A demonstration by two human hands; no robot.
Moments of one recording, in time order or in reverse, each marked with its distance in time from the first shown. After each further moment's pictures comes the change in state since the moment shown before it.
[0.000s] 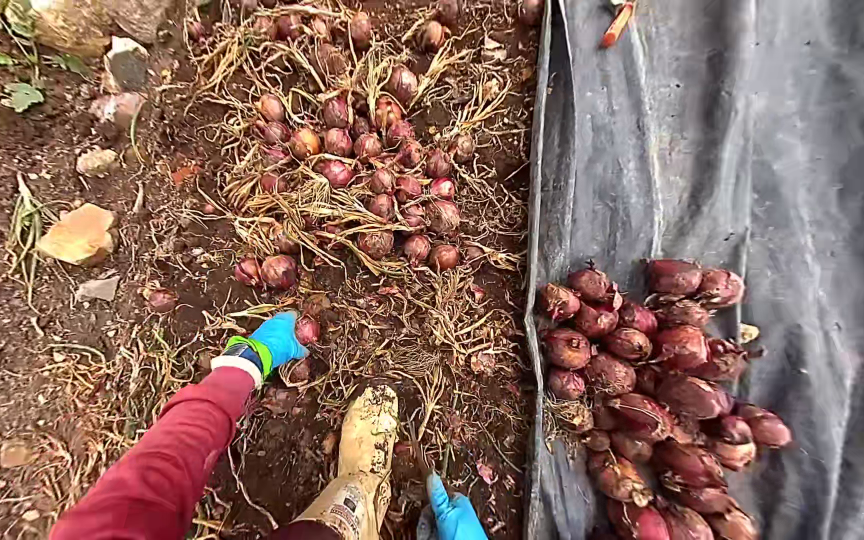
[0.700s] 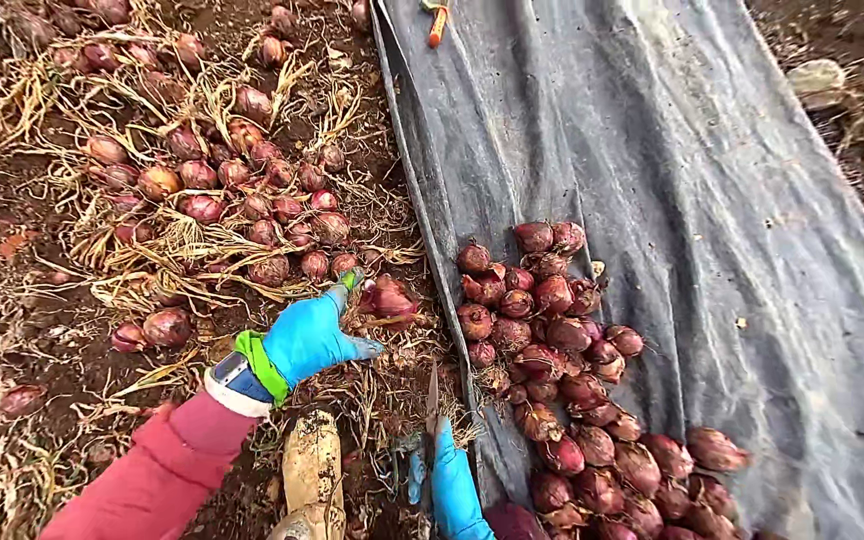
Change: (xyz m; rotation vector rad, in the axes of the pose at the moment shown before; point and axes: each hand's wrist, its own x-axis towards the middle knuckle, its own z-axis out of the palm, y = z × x) left_hand -0.074 0.262 -0.103 -0.122 0.006 0.553; right_hand -0.007 -0.075 -0.054 0.547 0.341 -0.327
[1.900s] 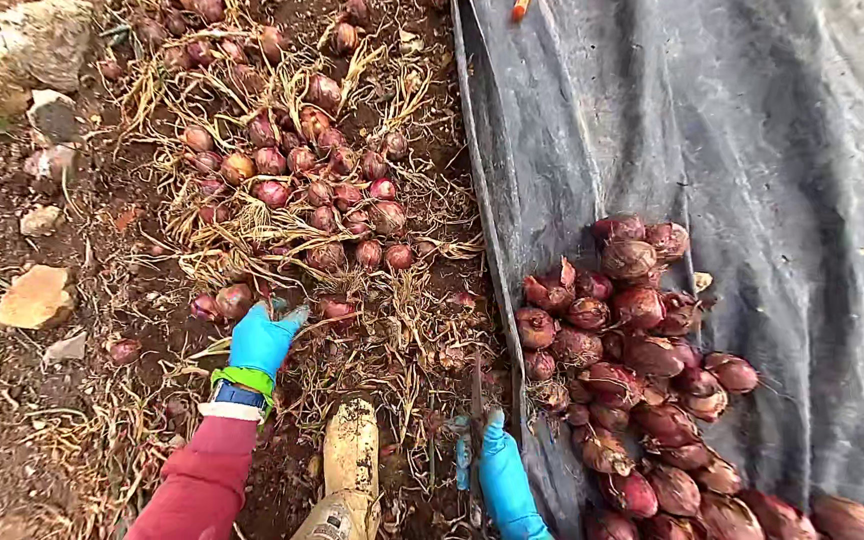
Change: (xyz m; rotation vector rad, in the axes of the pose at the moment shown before) left_hand -0.048 -0.142 0.018 -0.168 0.460 -0.620; right_hand 0.029 -0.004 -0.010 -0.089 -0.091 -0.049
